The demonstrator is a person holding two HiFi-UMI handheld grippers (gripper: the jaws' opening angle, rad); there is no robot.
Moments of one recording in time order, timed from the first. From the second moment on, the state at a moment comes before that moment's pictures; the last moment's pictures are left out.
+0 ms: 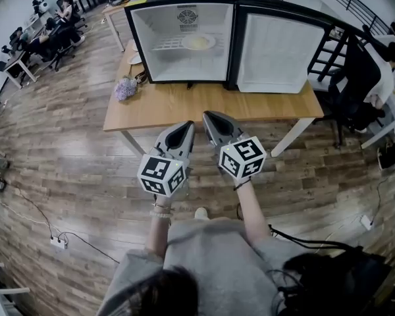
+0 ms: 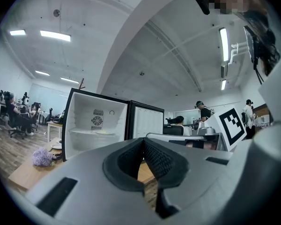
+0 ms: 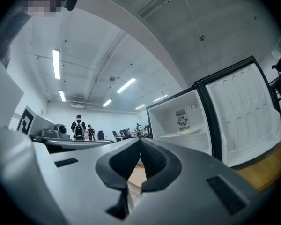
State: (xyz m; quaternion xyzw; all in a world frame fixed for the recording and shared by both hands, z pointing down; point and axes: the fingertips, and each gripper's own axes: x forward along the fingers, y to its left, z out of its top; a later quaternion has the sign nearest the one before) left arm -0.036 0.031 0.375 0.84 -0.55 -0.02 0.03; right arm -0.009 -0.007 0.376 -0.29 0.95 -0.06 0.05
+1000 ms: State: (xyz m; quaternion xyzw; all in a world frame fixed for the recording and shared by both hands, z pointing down) left arm -0.076 -0.056 0.390 0.85 -0.53 -0.02 0.04; right arm -0.042 -0.094 0.392 -0.31 0.94 -0.09 0.06
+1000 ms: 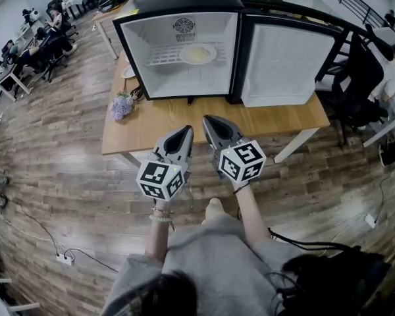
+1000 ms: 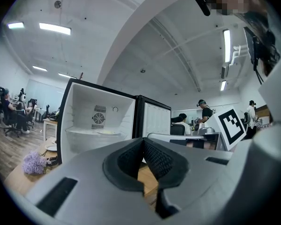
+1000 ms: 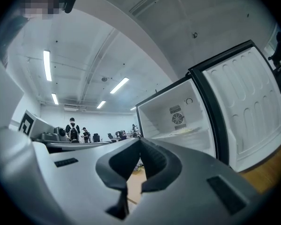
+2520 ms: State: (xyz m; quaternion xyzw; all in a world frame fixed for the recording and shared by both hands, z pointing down) left arm -0.128 -0.234 0.408 0.84 -0.54 -0.02 0.07; right arm -0.078 -0.277 0.409 -0.30 0.94 -0.16 0.09
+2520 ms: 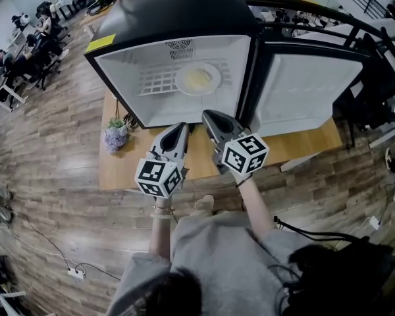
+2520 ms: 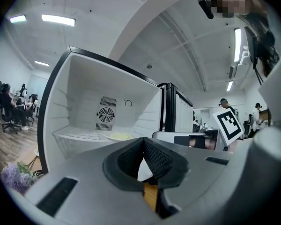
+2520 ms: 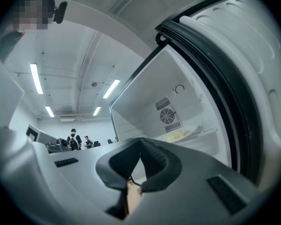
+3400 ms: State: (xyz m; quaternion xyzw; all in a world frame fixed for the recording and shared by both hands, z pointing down) left arm -0.139 -0.288 0.418 0.87 -0.48 0.01 0.07; right arm -0.081 -0.334 0.435 -0.34 0.84 -0.38 0.20
